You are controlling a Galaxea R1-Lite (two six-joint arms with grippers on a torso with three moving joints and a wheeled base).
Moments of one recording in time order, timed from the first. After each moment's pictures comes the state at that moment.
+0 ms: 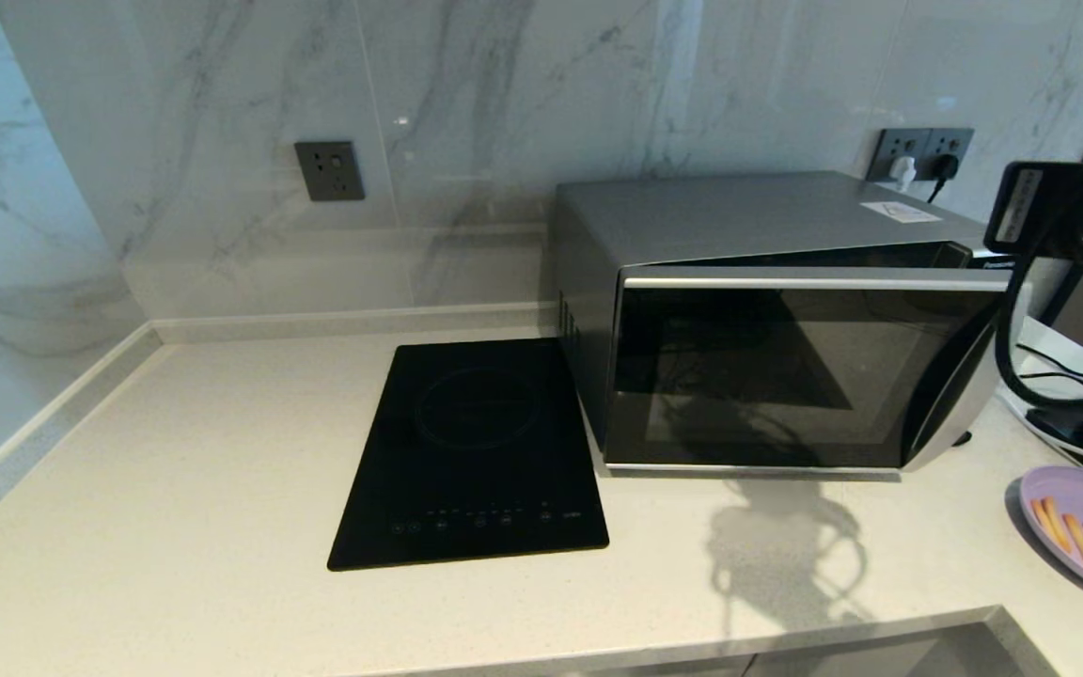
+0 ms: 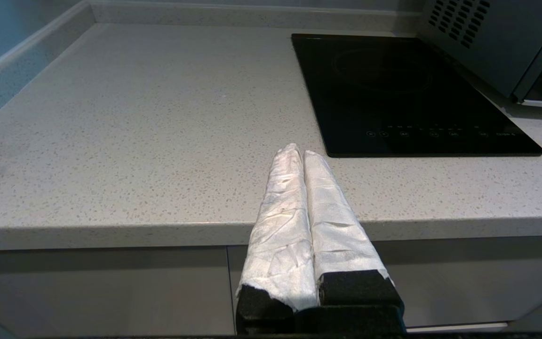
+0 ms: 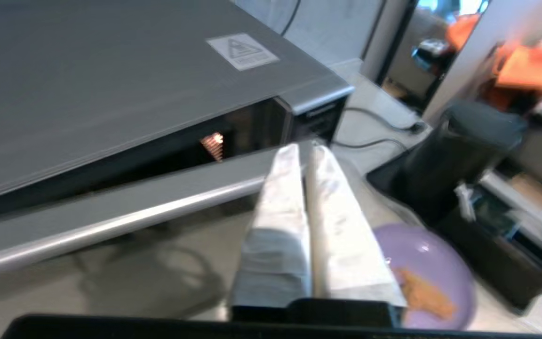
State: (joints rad) left arm 0.00 0.00 0.00 -0.01 0.02 -0.07; right arm 0.46 1.48 -1.28 -0.10 -1.02 0.04
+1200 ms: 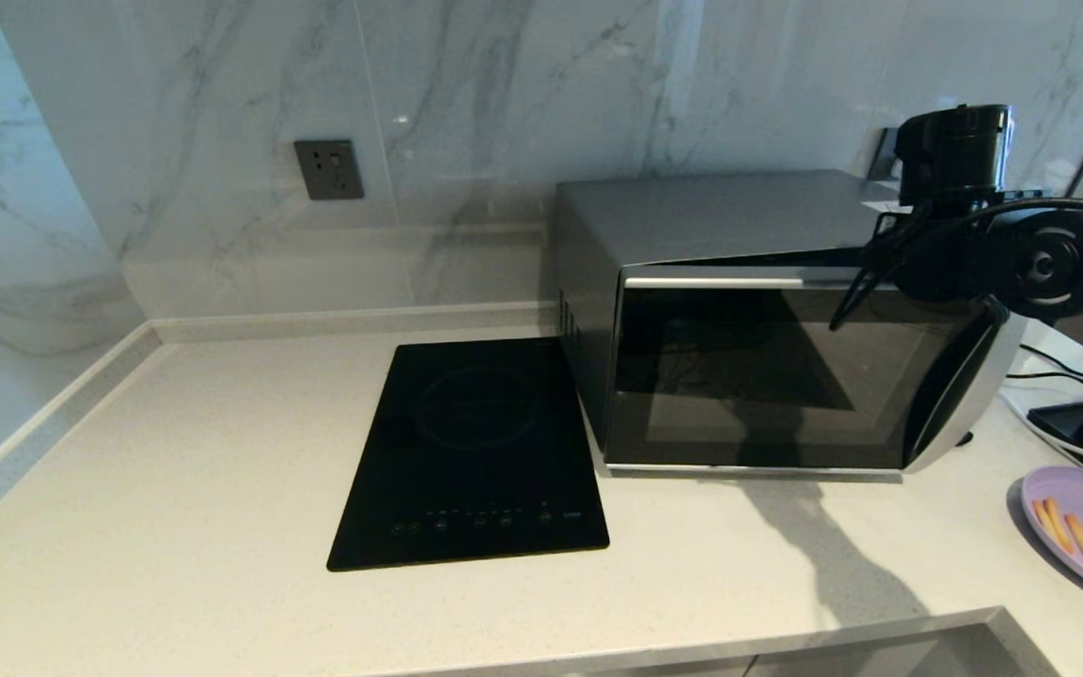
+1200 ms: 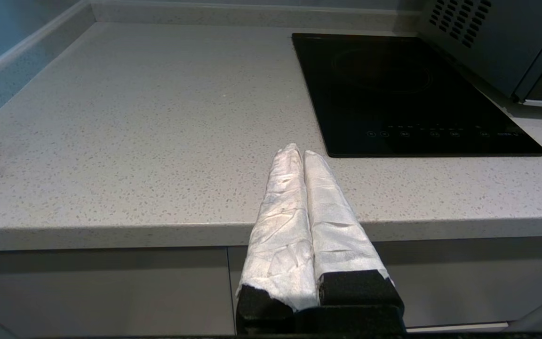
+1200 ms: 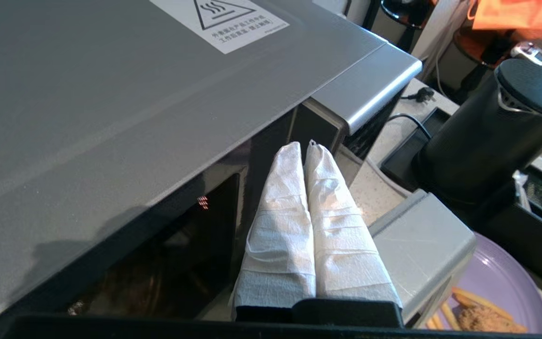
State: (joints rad) left arm 0.00 0.00 0.00 -0.01 0.02 -0.07; right arm 0.20 1.94 -1.60 -0.07 -0.93 0.17
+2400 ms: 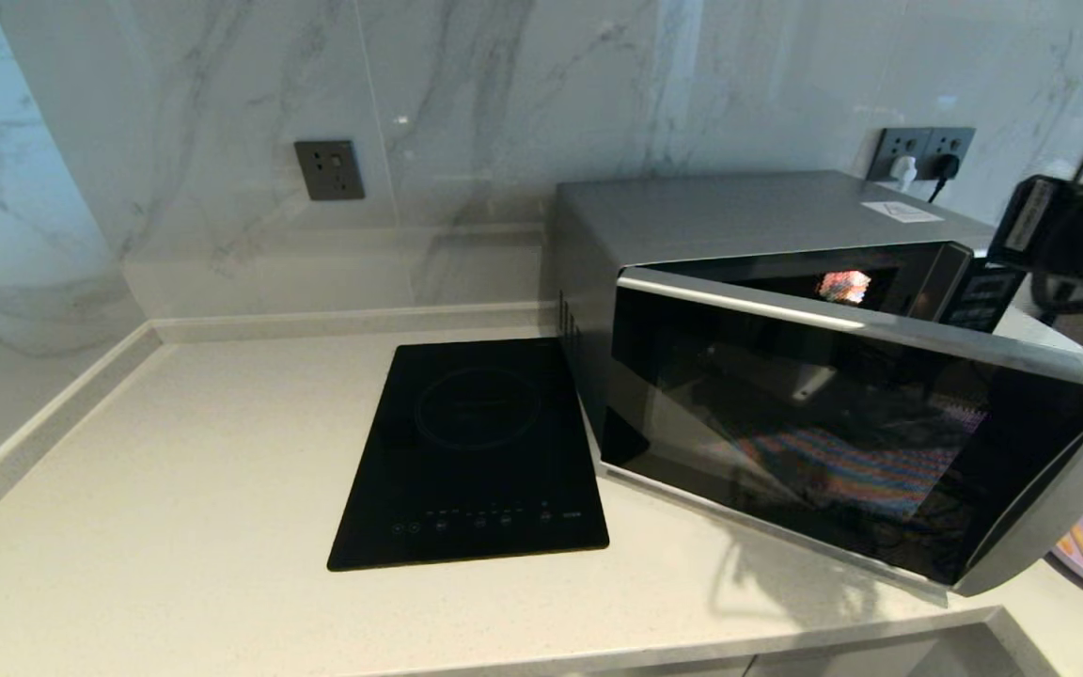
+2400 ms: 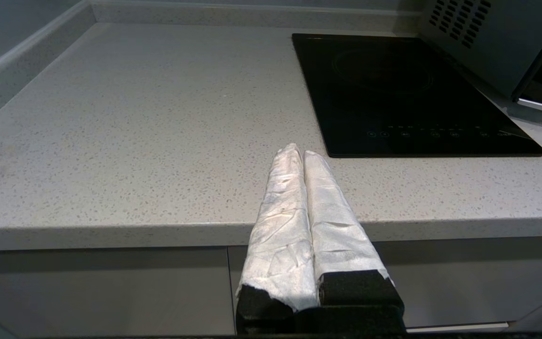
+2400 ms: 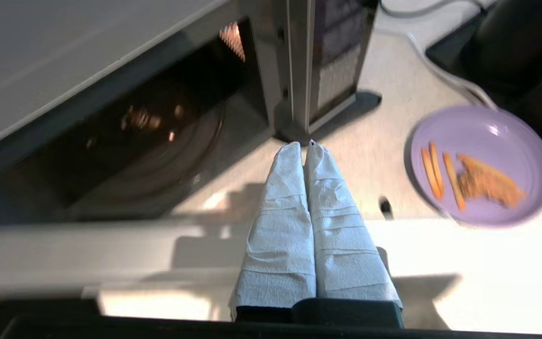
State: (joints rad) left arm 0.00 0.00 0.00 -0.01 0.02 -0.07; right arm 0.38 1.54 -1.62 0.65 -0.77 0.60
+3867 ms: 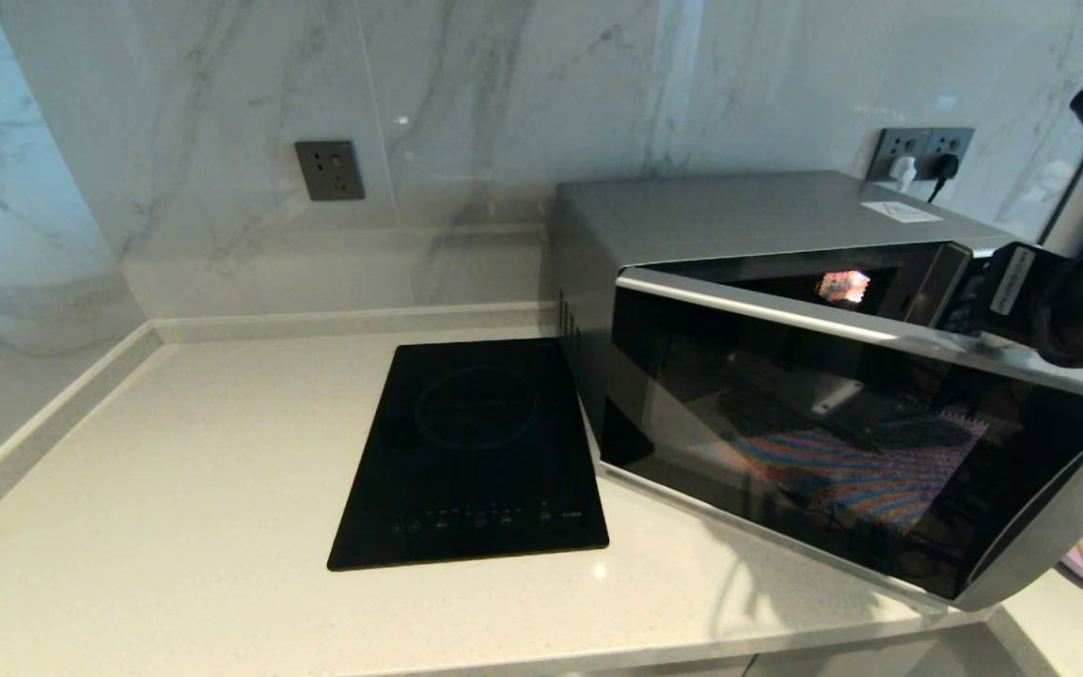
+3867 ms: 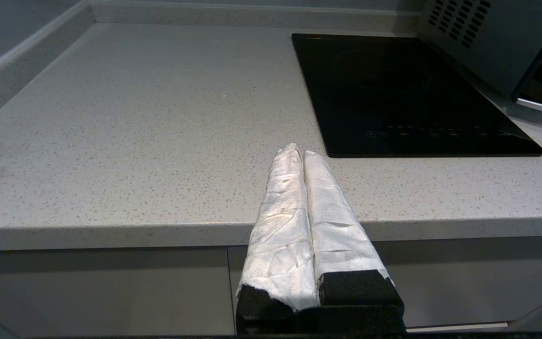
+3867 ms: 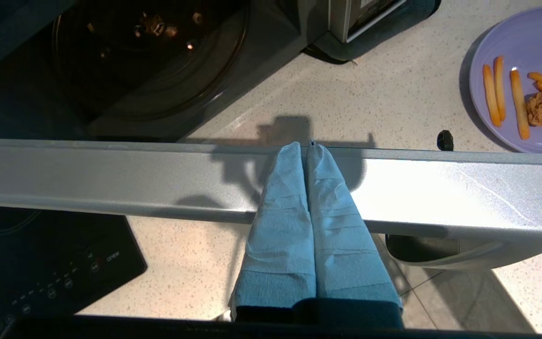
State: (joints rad) left arm 0.00 0.00 0.00 -0.01 0.02 -0.07; right arm 0.40 1.53 -1.56 0.79 -0.58 0.76
